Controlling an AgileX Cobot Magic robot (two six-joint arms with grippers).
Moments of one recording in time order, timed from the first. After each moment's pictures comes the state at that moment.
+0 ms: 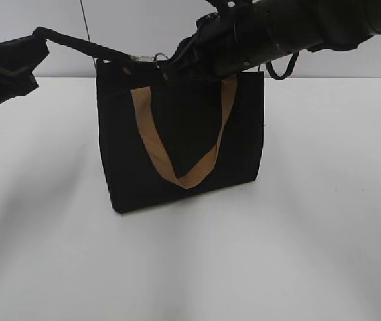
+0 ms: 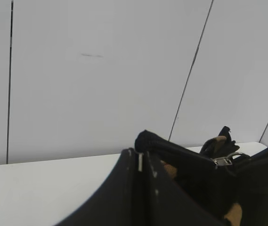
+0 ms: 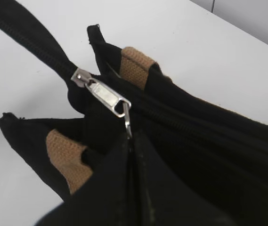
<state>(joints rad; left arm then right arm) -0.29 1.37 -0.46 0.22 -0.87 -0.32 0.49 1.81 -1.29 0.99 0.37 -1.08</state>
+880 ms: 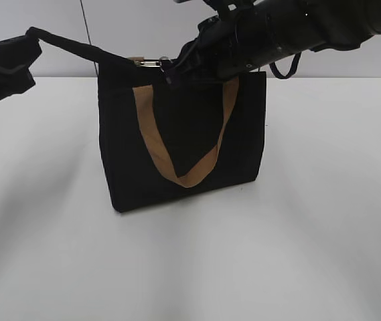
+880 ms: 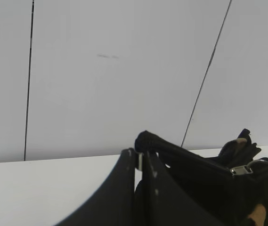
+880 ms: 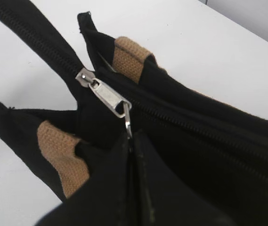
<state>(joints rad) -0.29 1.37 -0.46 0.15 -0.85 -0.28 0.49 1.81 -1.29 0.91 0.37 -1.02</state>
